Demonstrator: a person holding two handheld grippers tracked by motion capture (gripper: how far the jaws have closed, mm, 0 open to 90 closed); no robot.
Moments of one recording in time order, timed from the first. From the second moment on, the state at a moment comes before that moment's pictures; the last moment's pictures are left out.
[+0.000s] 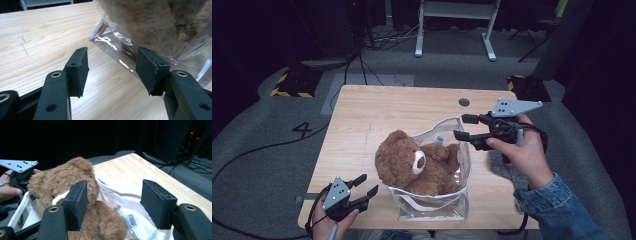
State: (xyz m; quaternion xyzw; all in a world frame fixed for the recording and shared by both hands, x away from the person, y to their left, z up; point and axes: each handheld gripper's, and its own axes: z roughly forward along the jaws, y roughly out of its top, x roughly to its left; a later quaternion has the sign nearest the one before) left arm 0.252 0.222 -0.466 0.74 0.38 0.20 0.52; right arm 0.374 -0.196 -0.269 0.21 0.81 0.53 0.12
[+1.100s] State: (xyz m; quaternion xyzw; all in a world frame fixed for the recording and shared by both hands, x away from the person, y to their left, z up) left arm 0.260 0.242 -0.487 0.75 0.43 0.20 0.47; right arm 0.357 -0.308 -0.328 0.32 0.78 0.52 0.15
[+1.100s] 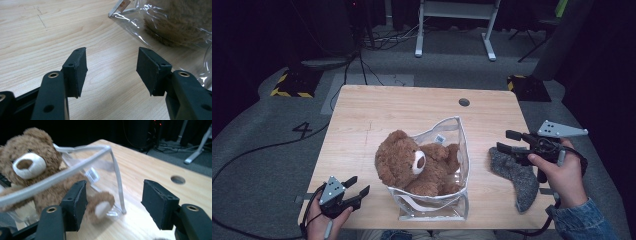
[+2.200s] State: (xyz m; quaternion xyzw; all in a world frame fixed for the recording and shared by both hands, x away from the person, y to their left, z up) left arm 0.273 0.232 -0.501 0.79 0.45 0.17 0.38; right arm 0.329 -0.343 -0.476 0.41 0.81 0.37 0.19
